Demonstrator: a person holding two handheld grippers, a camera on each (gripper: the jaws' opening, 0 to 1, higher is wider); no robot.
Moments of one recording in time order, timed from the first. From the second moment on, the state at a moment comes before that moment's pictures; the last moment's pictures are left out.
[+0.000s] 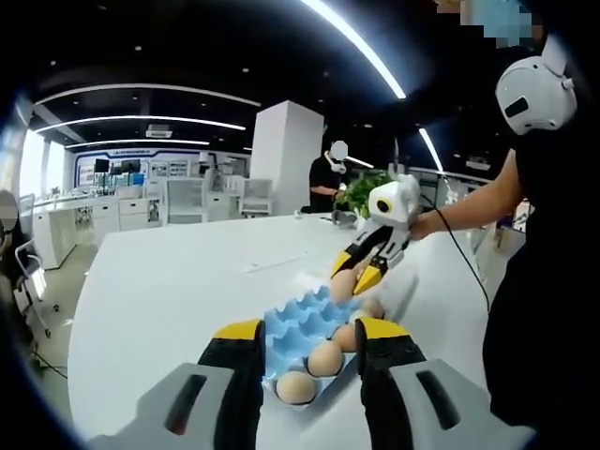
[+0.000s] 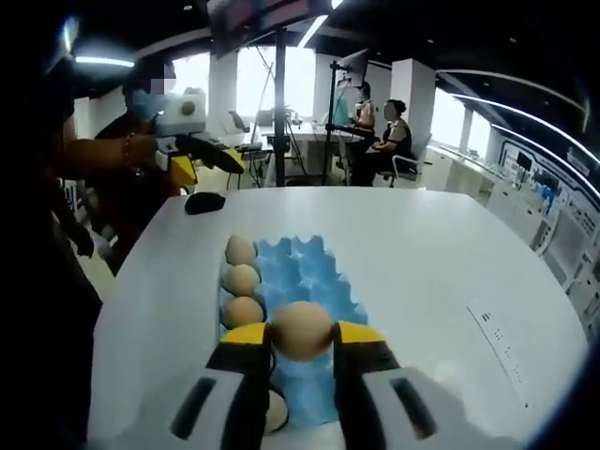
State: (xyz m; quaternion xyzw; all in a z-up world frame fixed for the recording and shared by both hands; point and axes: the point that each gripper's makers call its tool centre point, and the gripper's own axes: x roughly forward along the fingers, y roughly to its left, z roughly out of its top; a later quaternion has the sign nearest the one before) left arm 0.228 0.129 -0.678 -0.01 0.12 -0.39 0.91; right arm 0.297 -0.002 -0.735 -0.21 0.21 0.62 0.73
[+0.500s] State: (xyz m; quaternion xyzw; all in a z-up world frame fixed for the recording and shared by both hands) left arm 0.231 0.132 -0.679 -0.01 0.12 -0.39 0.91; right arm 0.294 0.052 -0.736 -0.19 0.19 0.64 0.72
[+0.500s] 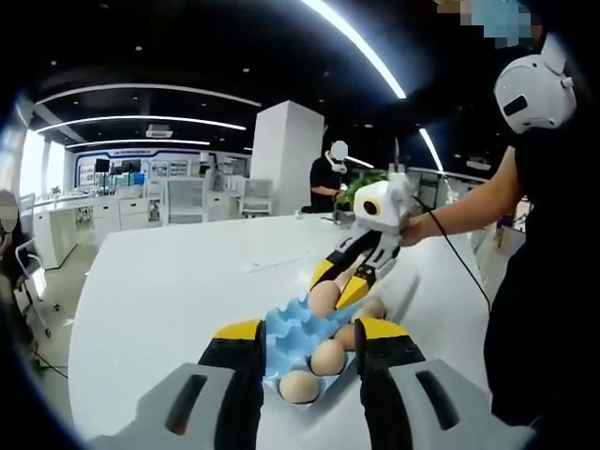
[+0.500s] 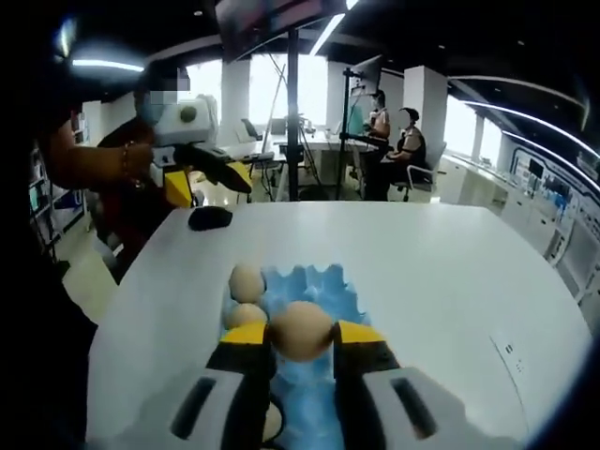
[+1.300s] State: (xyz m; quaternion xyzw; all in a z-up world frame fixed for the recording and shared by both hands) left arm 0.233 0.138 -0.683 -0.02 0.13 -0.38 0.91; right arm 0.288 0.129 -0.753 -0.18 0.19 0.67 0.70
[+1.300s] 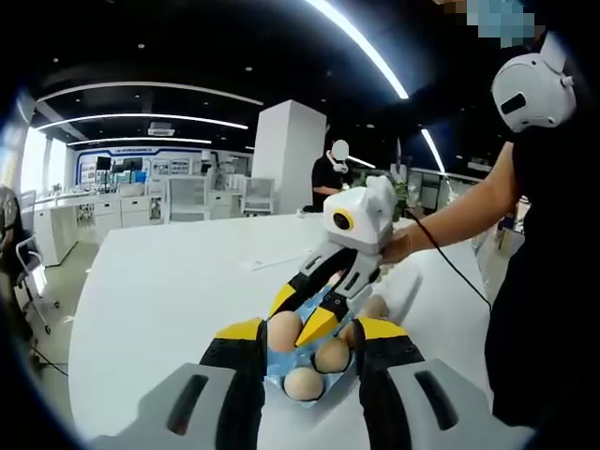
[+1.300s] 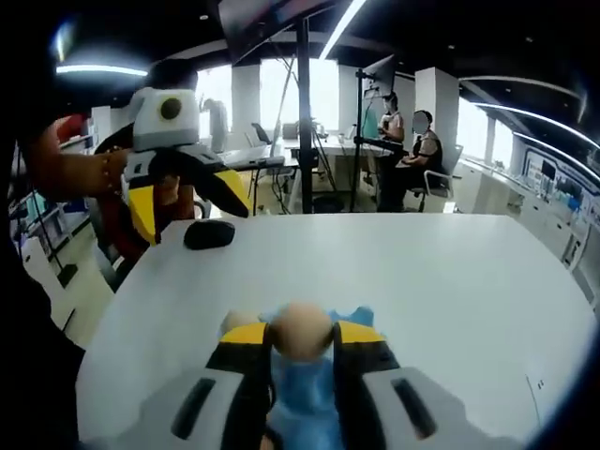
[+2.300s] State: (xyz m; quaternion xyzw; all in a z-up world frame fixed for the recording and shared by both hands) left arm 0.231 0.141 -0.683 -0.02 0.13 -0.38 0.92; right arm 0.286 0.141 -0.783 -0.21 0.20 0.67 0.68
